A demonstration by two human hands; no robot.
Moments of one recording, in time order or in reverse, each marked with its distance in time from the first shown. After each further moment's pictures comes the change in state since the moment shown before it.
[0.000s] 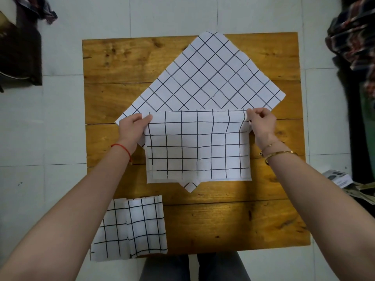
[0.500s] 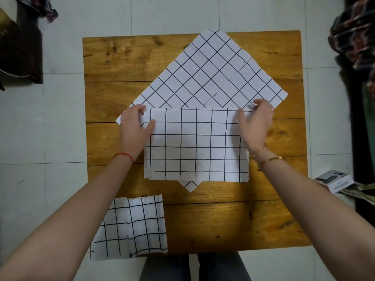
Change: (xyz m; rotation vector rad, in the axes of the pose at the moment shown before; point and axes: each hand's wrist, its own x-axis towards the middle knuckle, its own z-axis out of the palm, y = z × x) left_hand -0.011 -0.009 0.000 0.448 0.120 0.523; right_hand -0.022 0.005 0.016 -0.487 0.155 -0.553
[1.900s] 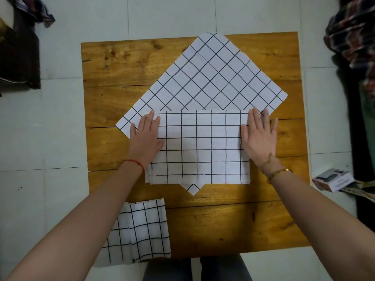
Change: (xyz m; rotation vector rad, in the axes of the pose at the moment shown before) left_hand -0.014 -0.002 0.017 0.607 -0.323 0.230; right_hand -0.021 0.036 -0.014 -0.632 -0.363 -0.202
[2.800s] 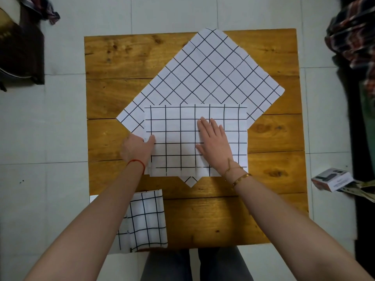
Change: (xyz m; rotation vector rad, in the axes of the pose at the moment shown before) left_hand -0.035 0.007 0.013 -0.492 0.033 -0.706; right_hand -0.040 -0.090 0.026 0.034 -0.096 -0.391
